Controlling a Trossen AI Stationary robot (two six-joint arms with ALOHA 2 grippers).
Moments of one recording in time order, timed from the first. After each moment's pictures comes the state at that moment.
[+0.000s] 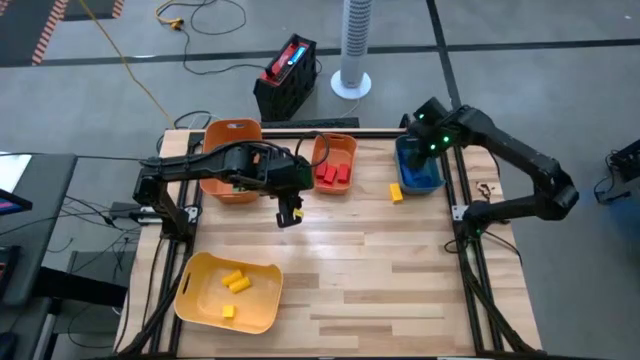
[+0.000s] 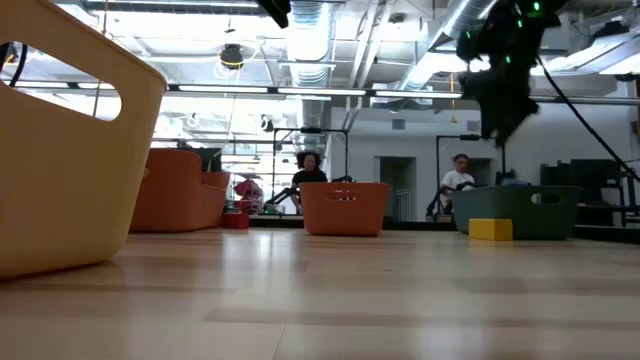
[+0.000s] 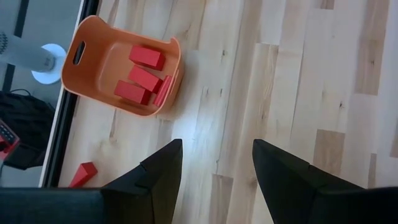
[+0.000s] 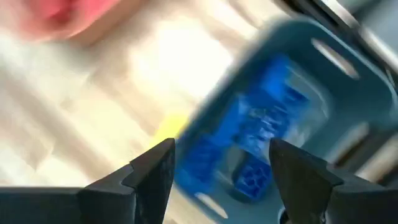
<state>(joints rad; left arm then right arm) -0.04 1.74 2.06 -1.37 -0.27 -0.11 -0.78 1.24 1.14 -1.11 -0.05 0.03</state>
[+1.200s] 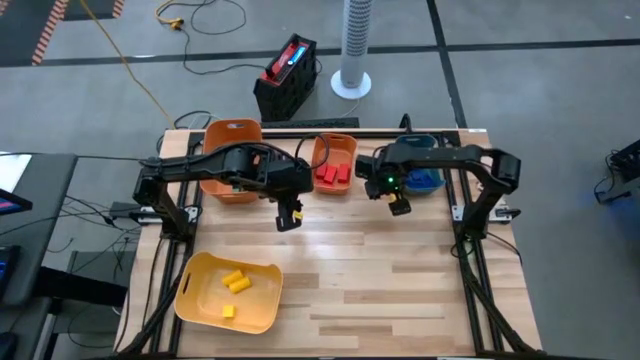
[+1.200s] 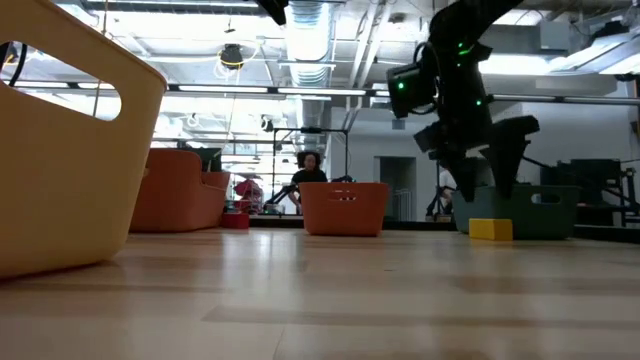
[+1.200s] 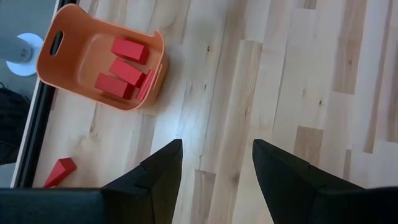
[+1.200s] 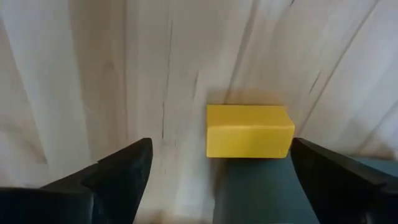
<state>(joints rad) -0.05 1.74 2.06 -1.38 -0.21 -0.16 -0.35 1.71 1.18 -1.19 0.11 -0.52</state>
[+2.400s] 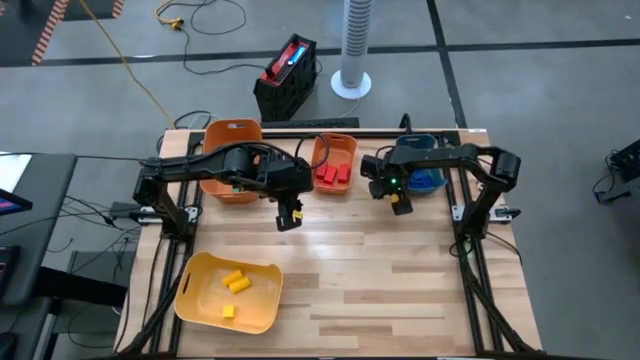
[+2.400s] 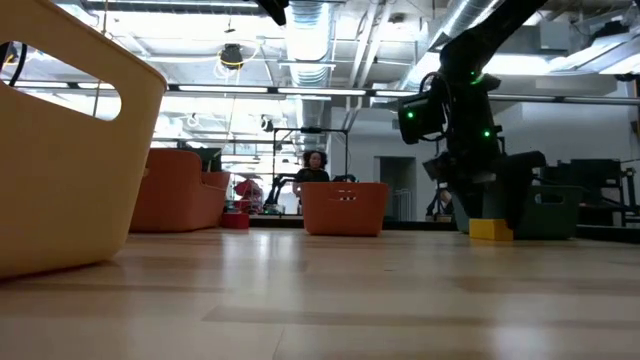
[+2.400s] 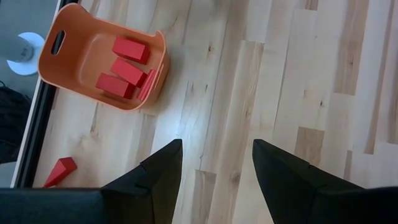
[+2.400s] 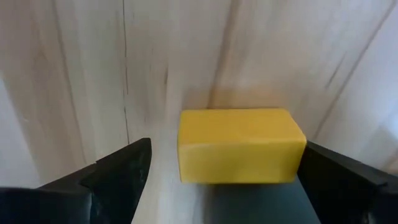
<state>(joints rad) -0.04 1.74 2.06 -1.38 -0.22 -0.16 -0.42 1.72 1.02 -1.00 0.13 -0.58</state>
